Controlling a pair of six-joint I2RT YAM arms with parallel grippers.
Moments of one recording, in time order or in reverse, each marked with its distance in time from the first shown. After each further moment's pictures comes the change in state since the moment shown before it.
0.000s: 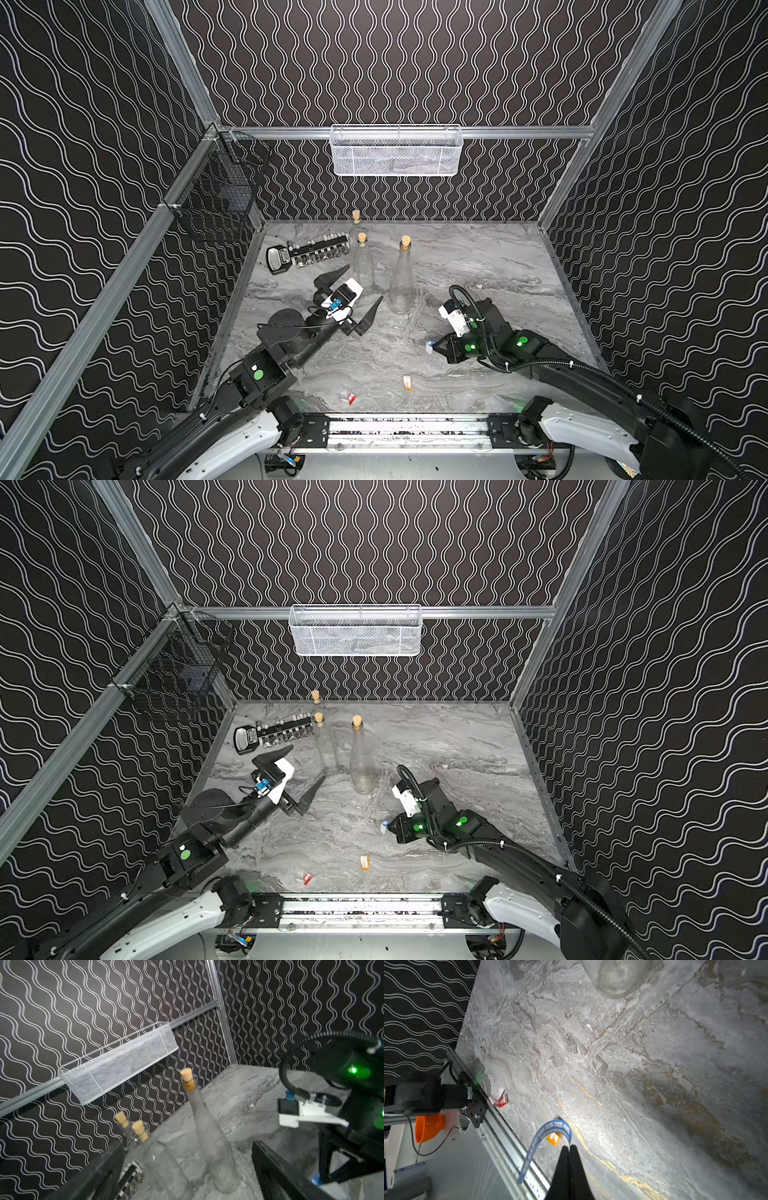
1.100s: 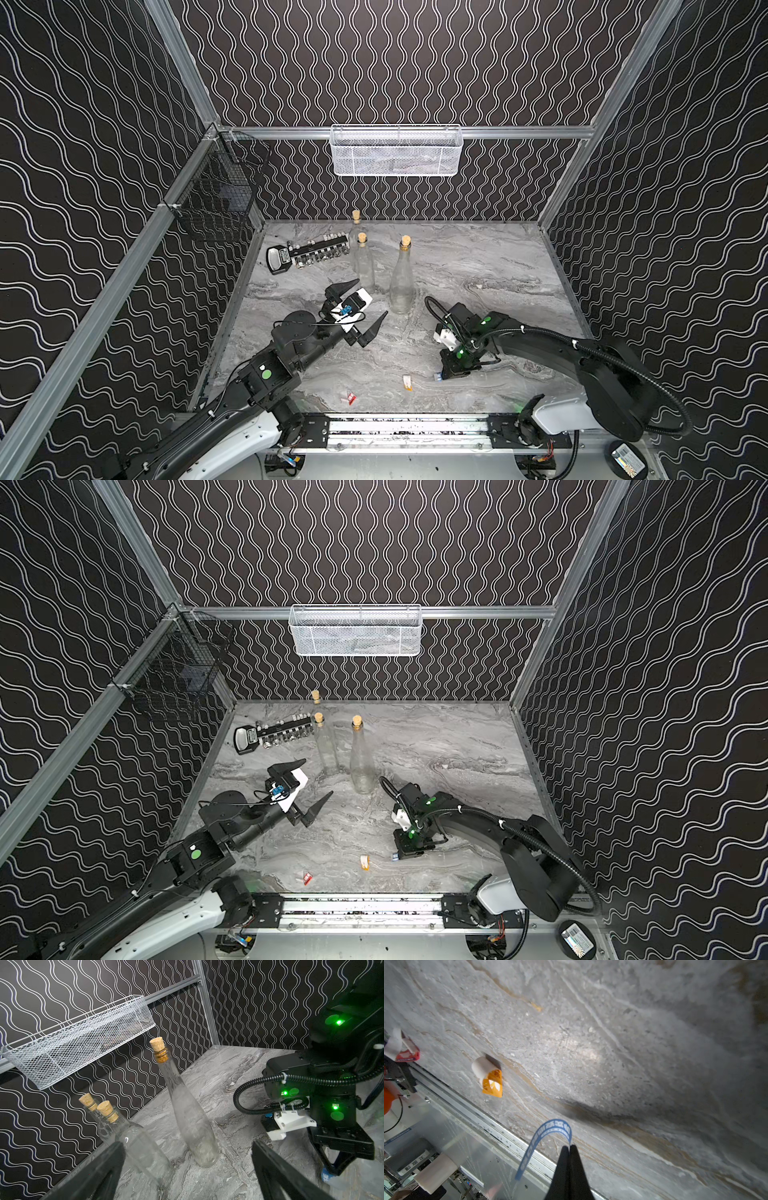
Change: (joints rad) left arm 0.000 0.016 -0.045 -0.028 0.073 -0.038; right arm 0.016 0.382 0.121 -0.331 -0.029 -0.049
